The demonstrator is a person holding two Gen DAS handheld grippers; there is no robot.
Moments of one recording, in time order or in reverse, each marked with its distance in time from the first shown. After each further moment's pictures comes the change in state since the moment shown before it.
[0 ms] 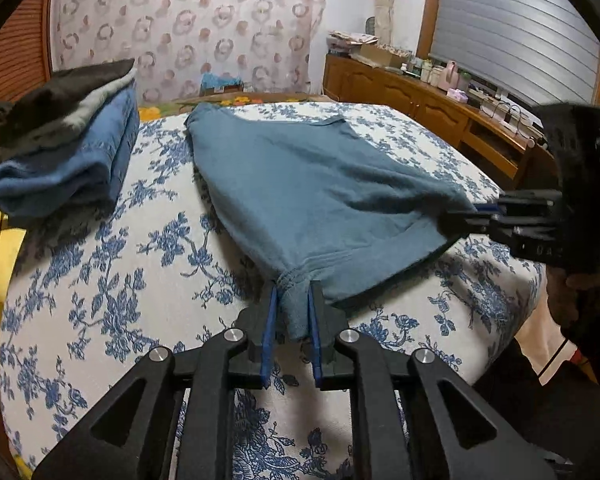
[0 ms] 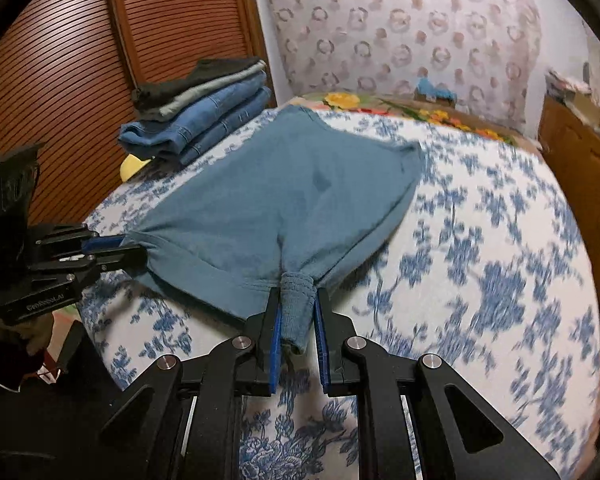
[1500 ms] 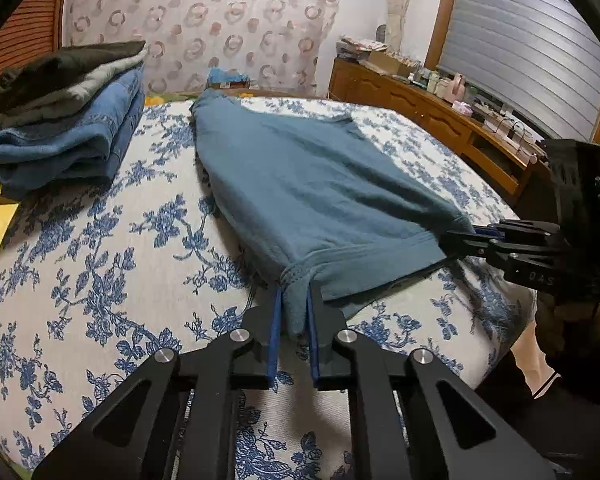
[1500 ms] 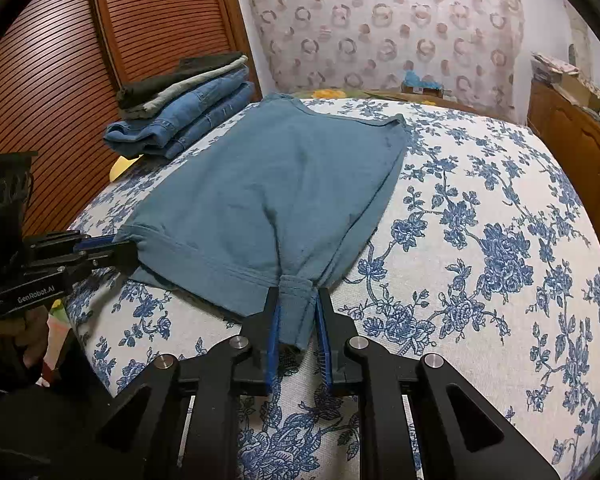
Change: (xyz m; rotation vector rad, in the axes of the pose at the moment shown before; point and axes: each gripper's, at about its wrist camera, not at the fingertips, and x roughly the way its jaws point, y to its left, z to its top) left arm 0.005 0.007 -0.011 -0.063 -0.021 -0.021; right arm 0.009 -0.001 -0.025 0.053 -0.020 -0.021
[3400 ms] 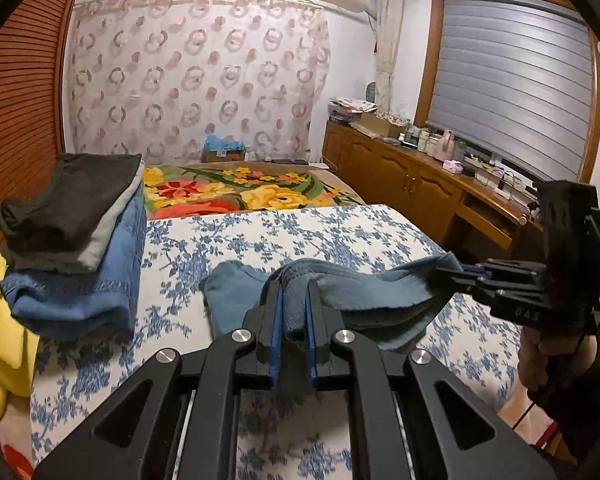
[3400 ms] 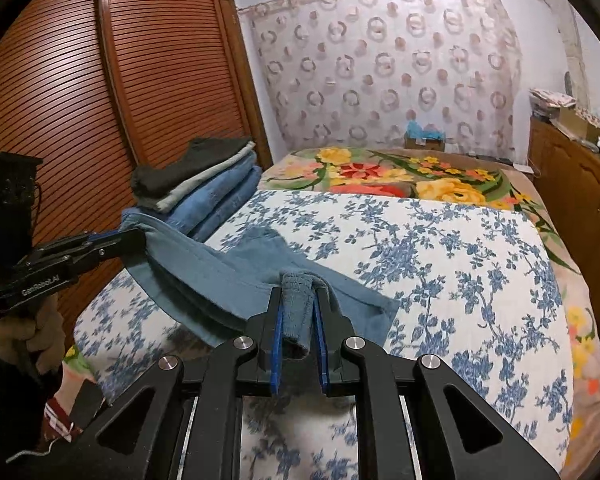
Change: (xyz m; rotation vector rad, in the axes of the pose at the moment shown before) left arm -0.033 0.001 0.101 0.029 -0.213 -0.009; right arm -0.035 -0.012 0.073 0.005 -0.173 0.022
